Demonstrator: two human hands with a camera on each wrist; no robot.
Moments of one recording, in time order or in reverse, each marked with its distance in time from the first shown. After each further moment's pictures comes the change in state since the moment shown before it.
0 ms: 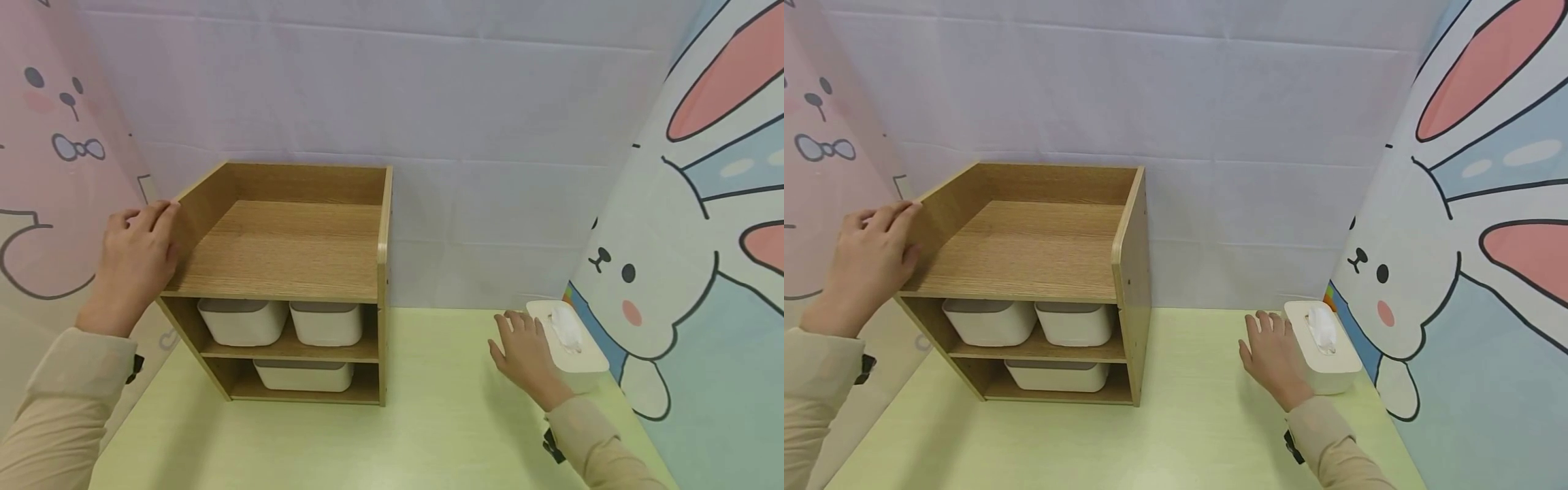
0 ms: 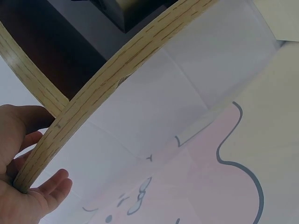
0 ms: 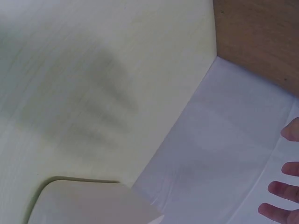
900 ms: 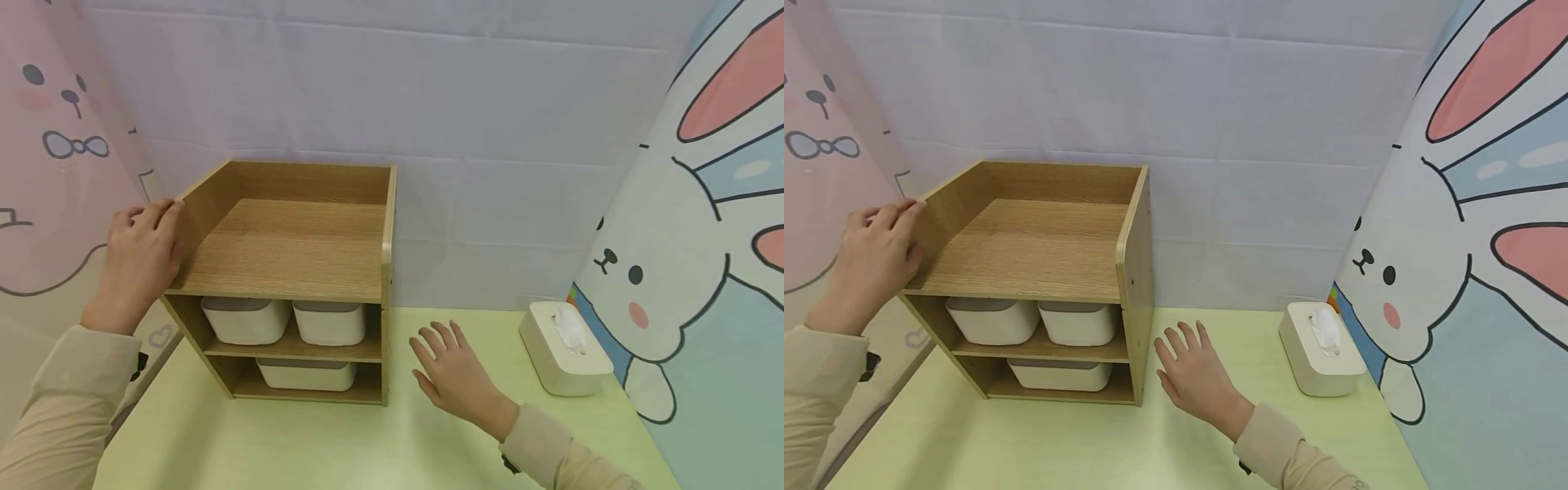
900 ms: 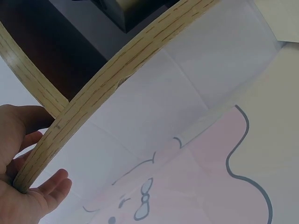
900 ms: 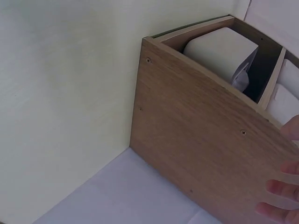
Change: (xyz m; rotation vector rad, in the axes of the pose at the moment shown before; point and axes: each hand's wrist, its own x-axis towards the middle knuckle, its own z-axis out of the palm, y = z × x) left_hand 0.000 -0.003 0.005 -0.027 0.050 0.030; right_hand 0.022 -0.114 -0.029 0.005 0.083 -0.441
